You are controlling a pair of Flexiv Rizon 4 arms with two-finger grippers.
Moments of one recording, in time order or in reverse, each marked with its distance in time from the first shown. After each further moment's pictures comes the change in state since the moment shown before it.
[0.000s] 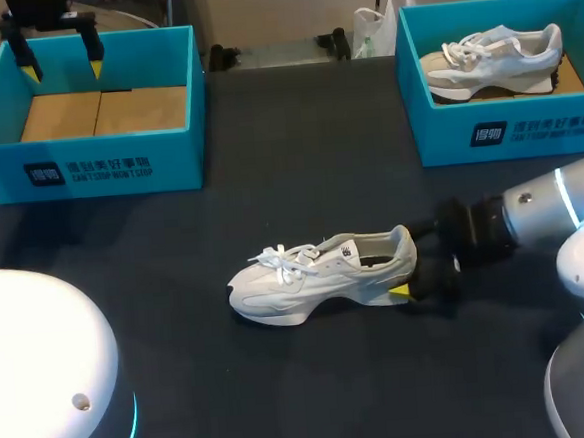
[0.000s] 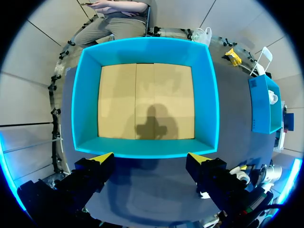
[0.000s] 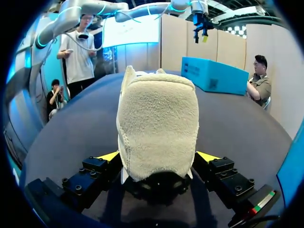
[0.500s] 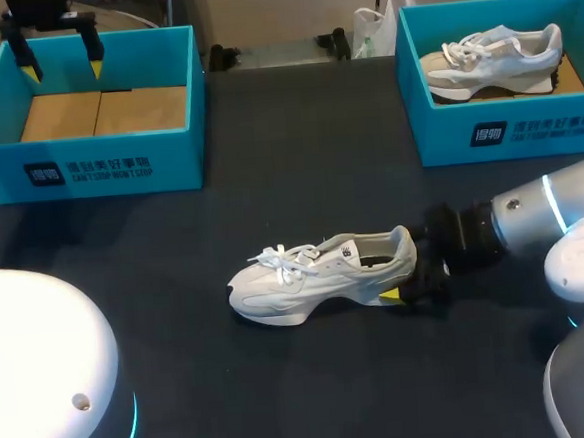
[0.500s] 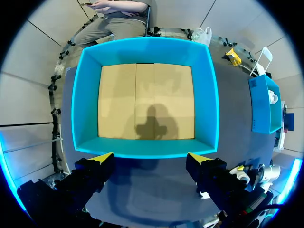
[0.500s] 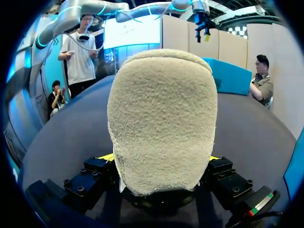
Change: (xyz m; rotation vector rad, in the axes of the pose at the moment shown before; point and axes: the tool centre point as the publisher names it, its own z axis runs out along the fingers) left arm 0.000 0.000 0.000 0.000 0.000 0.000; right arm 0.003 -0.001 0.017 -0.017 0.016 0.004
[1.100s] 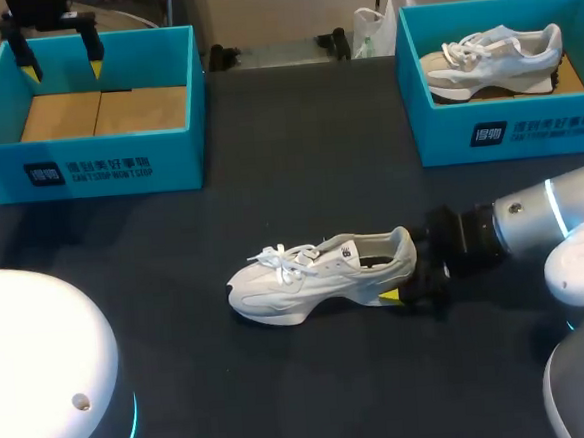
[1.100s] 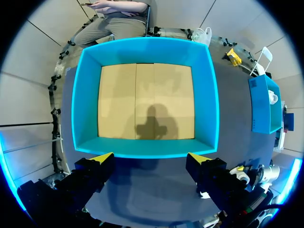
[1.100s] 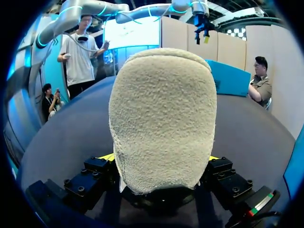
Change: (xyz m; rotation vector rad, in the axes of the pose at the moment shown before) left arm 0.000 0.000 0.000 0.000 0.000 0.000; right arm 0.001 0.000 0.001 -0.018 -0.014 -0.001
